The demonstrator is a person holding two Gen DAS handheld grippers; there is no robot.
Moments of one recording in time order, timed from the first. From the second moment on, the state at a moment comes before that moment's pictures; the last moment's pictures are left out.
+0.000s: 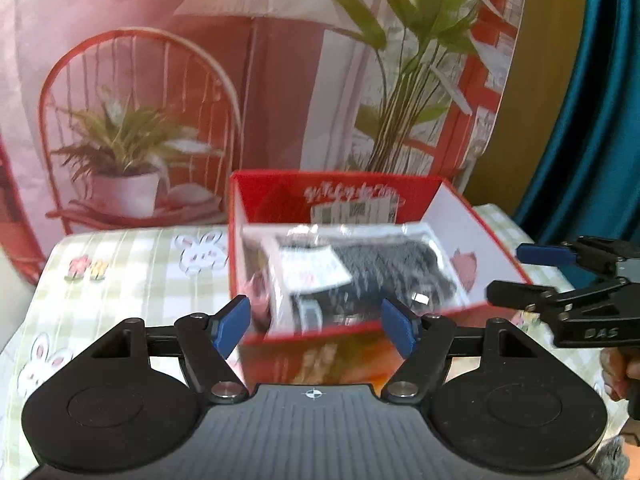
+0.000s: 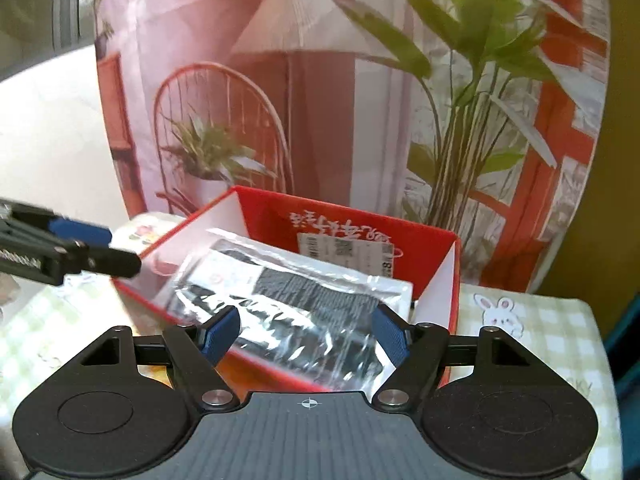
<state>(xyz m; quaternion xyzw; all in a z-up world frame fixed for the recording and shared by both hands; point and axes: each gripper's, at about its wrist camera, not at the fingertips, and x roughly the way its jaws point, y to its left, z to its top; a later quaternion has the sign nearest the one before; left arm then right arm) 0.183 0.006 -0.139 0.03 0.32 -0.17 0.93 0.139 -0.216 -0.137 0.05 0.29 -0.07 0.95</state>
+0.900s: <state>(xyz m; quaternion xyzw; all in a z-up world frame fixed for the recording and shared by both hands) 0.142 0.054 -0.235 -0.05 0.43 -0.13 0.89 0.103 -0.164 -0.231 0.14 0.40 0.02 0.91</state>
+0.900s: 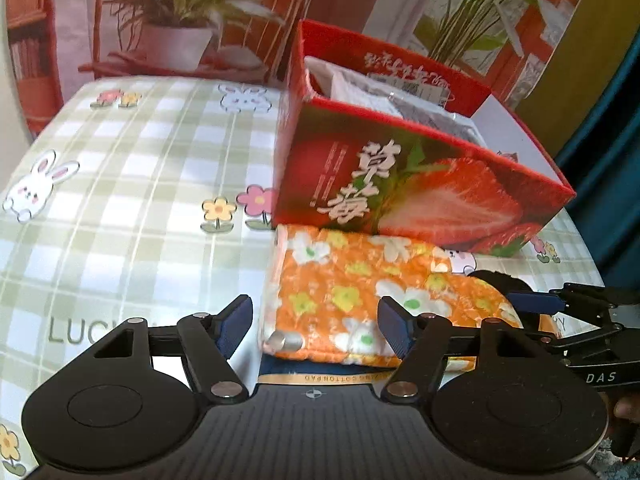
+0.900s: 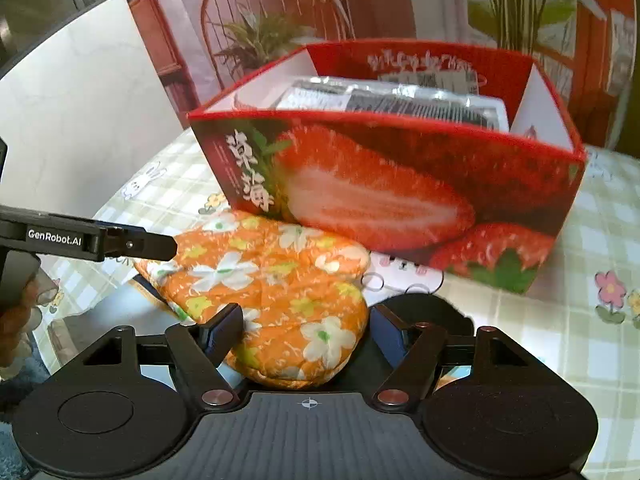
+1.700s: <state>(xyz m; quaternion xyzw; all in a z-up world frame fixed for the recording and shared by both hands) 0.132 0.058 -0.239 -0.06 0.41 -0.13 0.90 0.106 -0.166 -0.236 0.14 0.40 0.02 0.91</state>
